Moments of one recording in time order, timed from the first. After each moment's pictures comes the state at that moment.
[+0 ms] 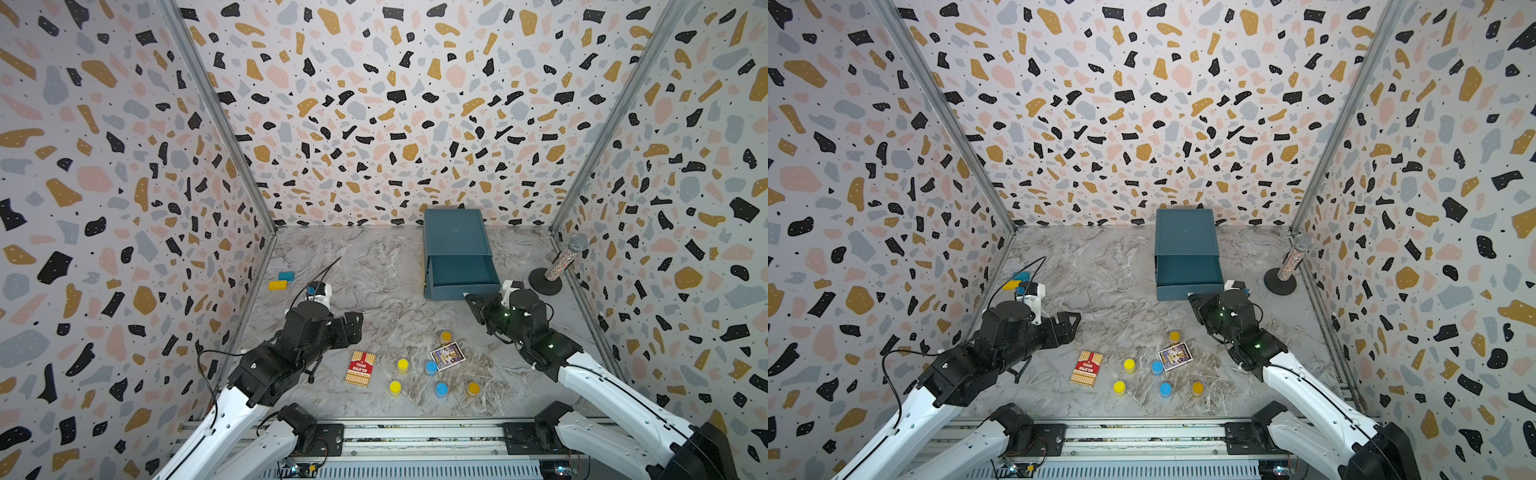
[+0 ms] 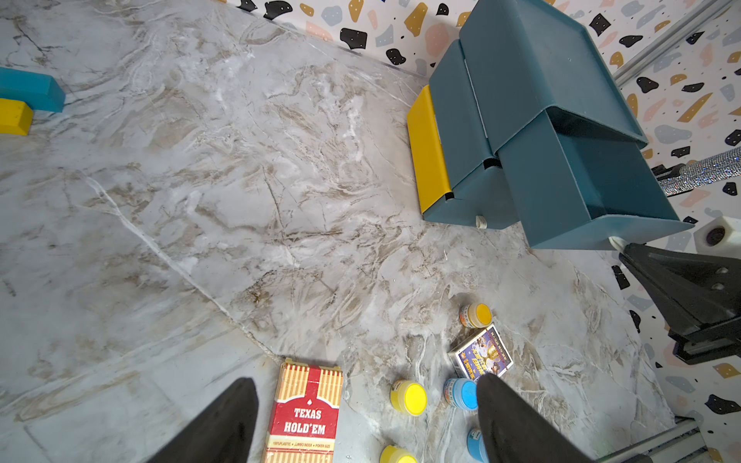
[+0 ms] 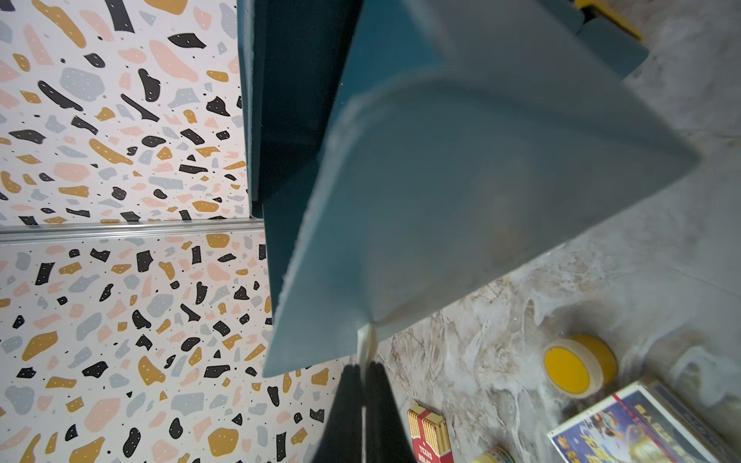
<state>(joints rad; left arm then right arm) -0.58 0.69 0.87 -0.81 -0.12 -0.60 0.55 0.94 0.60 -0.06 -0.08 1.39</state>
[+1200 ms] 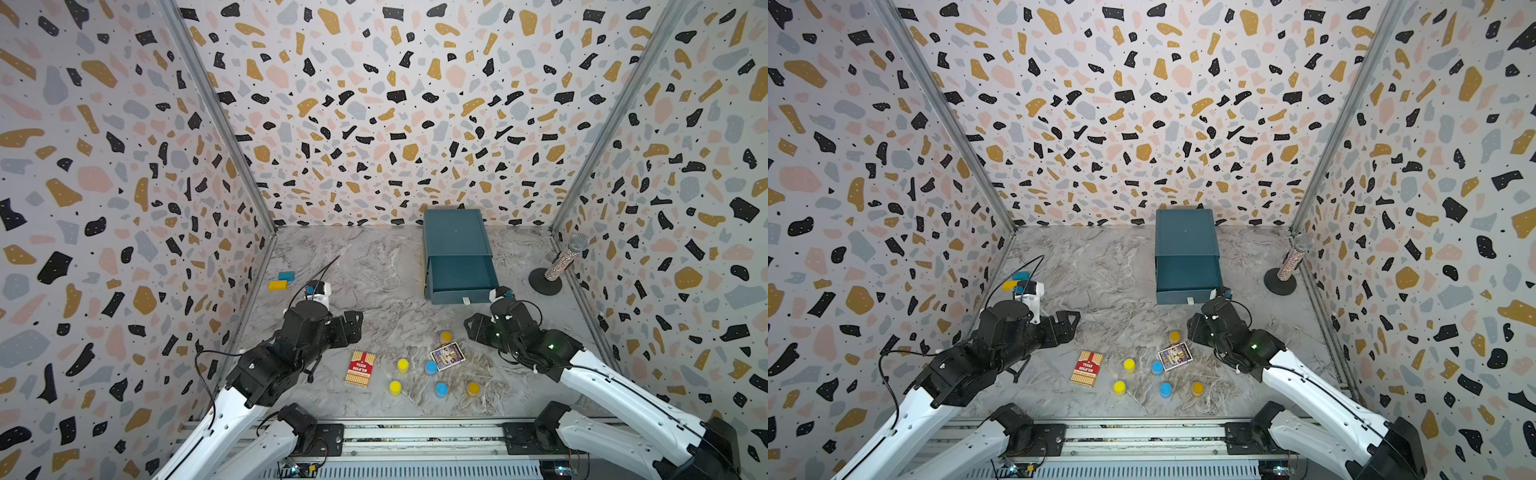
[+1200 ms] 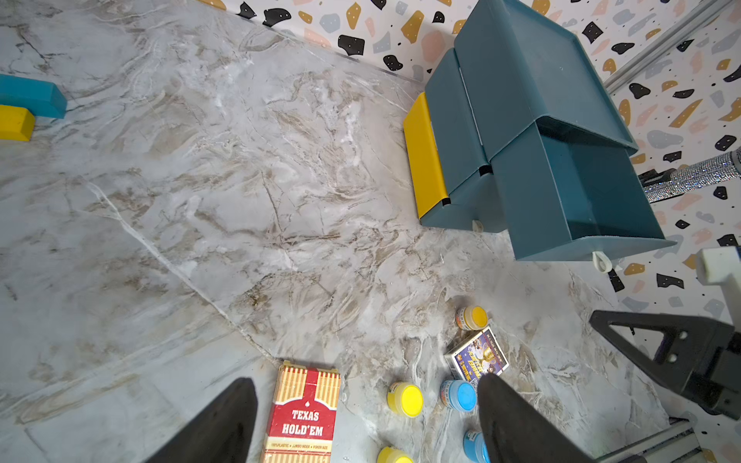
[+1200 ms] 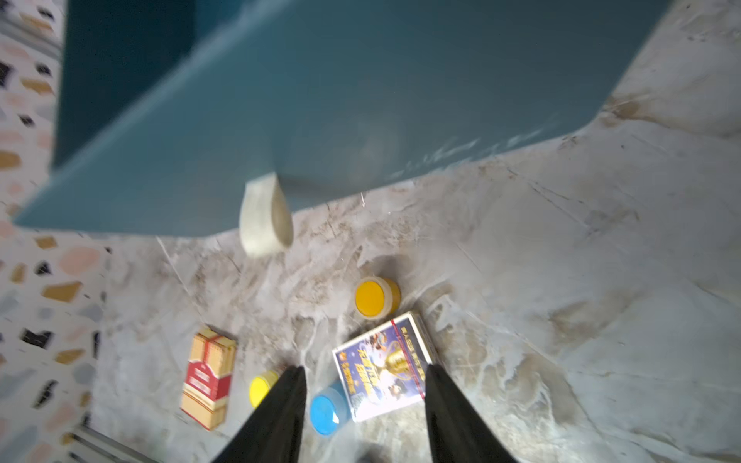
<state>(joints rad) -0.58 0.69 0.88 -0.81 -0.12 -0.60 0.76 0.96 0.72 -0.56 0.14 0.82</state>
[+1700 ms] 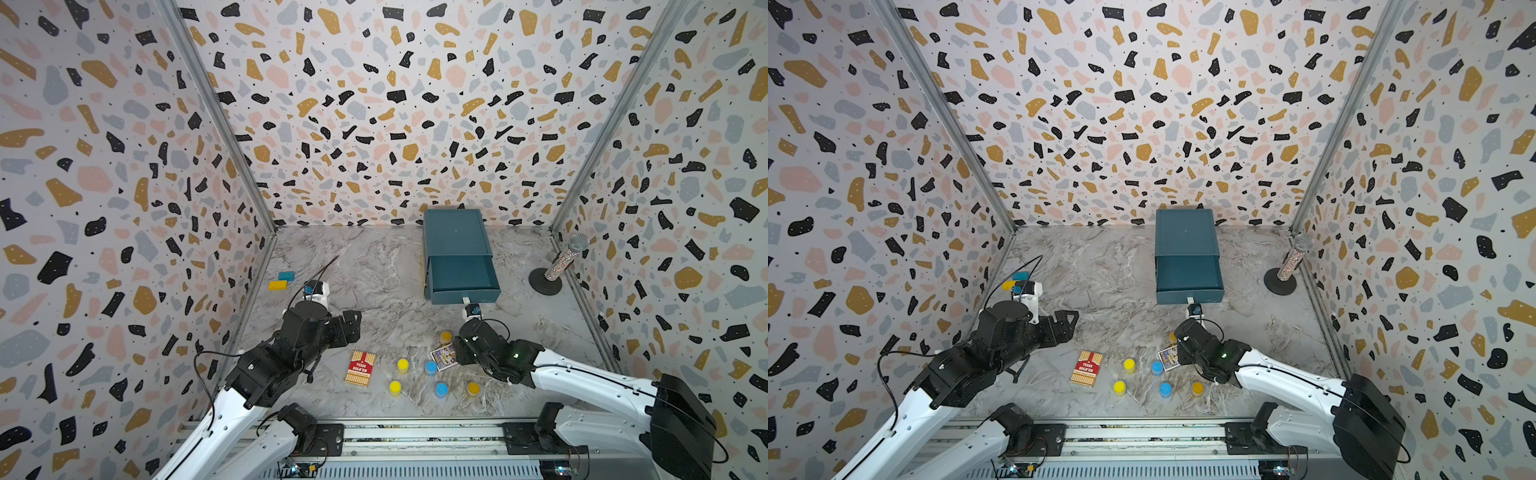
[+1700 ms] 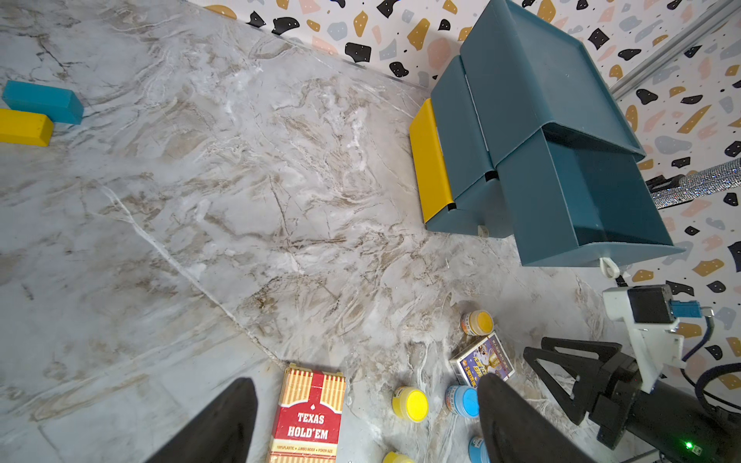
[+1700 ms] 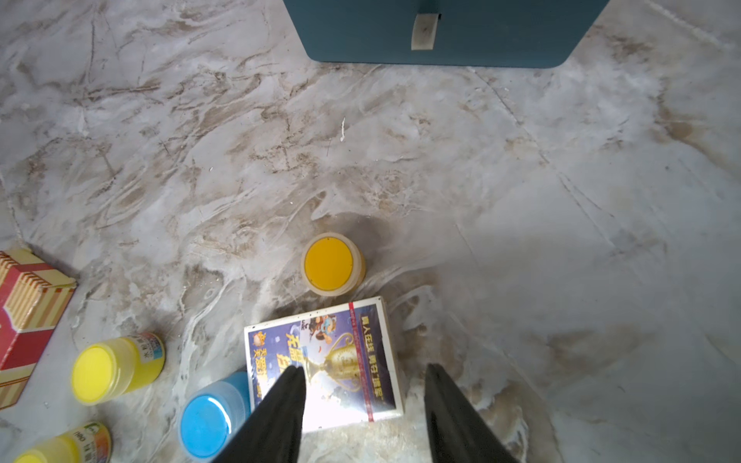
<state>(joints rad) -0.58 0.69 0.88 -0.82 -0.14 -0.60 0.92 1.13 0.60 -0.39 0.30 0.68</state>
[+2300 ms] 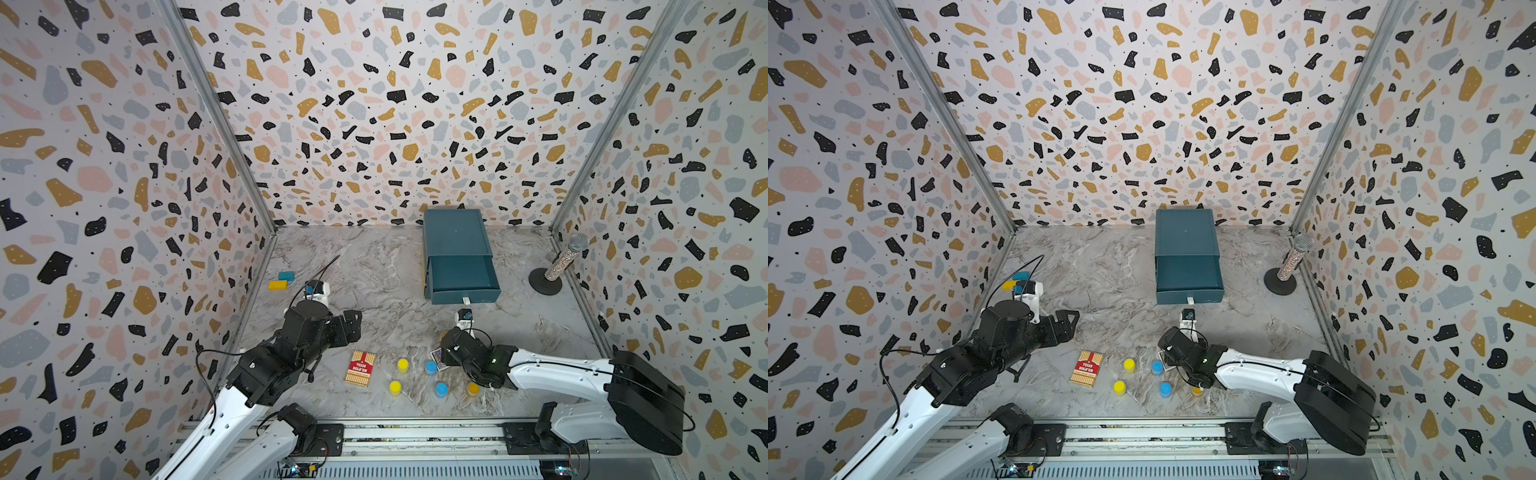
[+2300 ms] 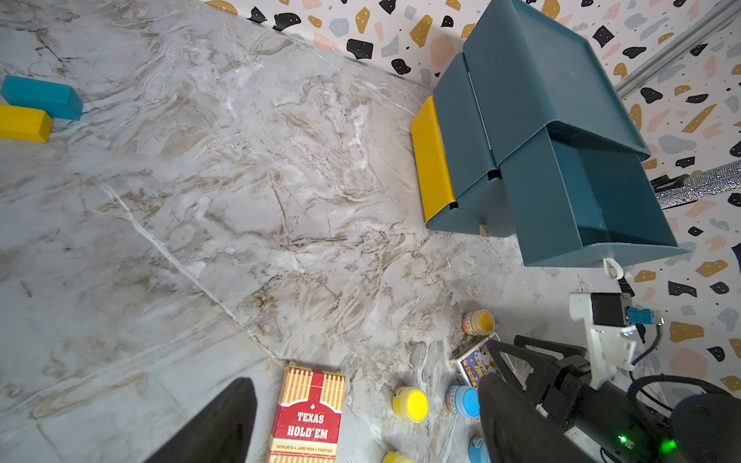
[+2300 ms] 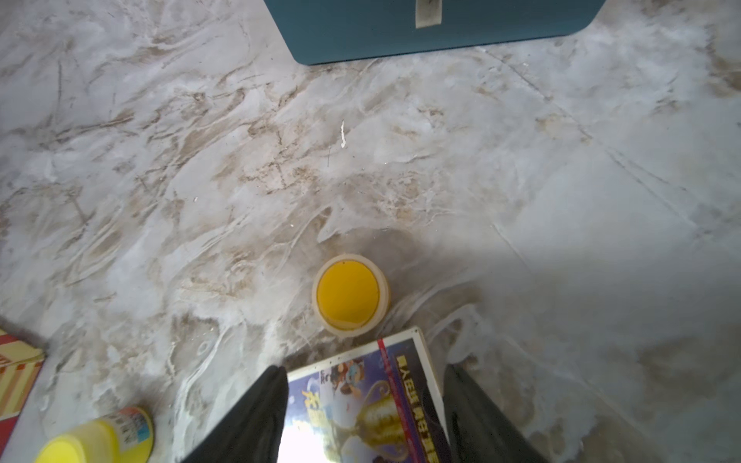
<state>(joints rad) -0.58 0.69 0.88 -0.82 -0.14 -0.61 1.01 1.35 0.59 -0.20 0.45 0.85</state>
